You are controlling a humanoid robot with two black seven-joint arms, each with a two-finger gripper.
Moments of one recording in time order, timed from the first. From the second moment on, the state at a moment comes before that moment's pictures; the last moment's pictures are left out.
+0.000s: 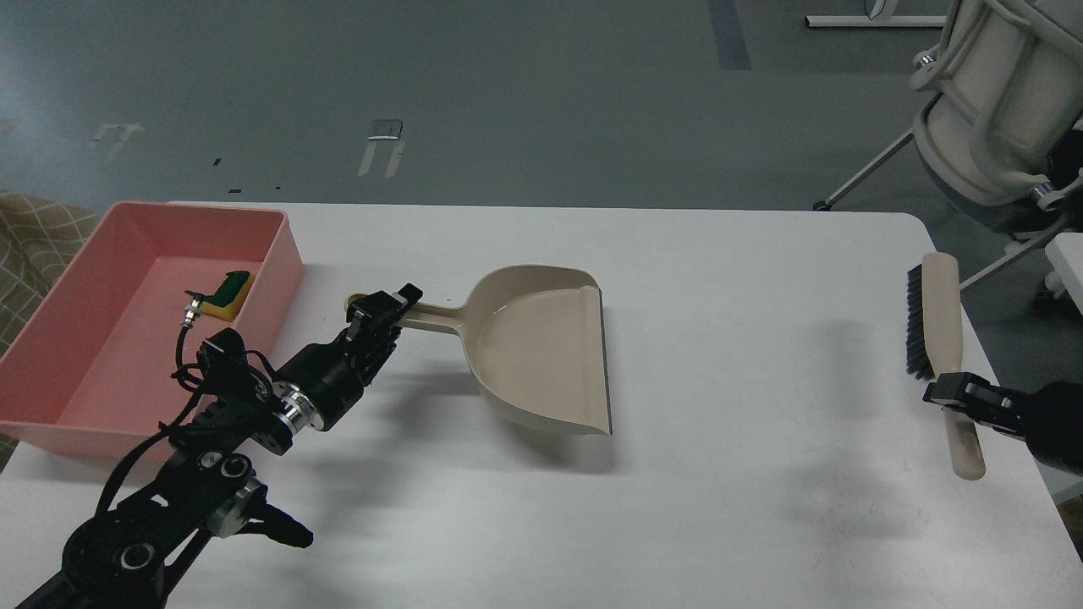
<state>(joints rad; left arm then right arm) -0.11 0.36 -1.05 -1.30 1.17 -0.09 -0.24 0.11 -1.03 1.09 1.65 -1.18 0.49 -0.32</state>
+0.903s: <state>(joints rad) -0.10 0.34 -1.05 -1.26 1.18 -0.05 -0.24 0.11 -1.01 1.07 1.67 -1.20 0.49 -0.32</state>
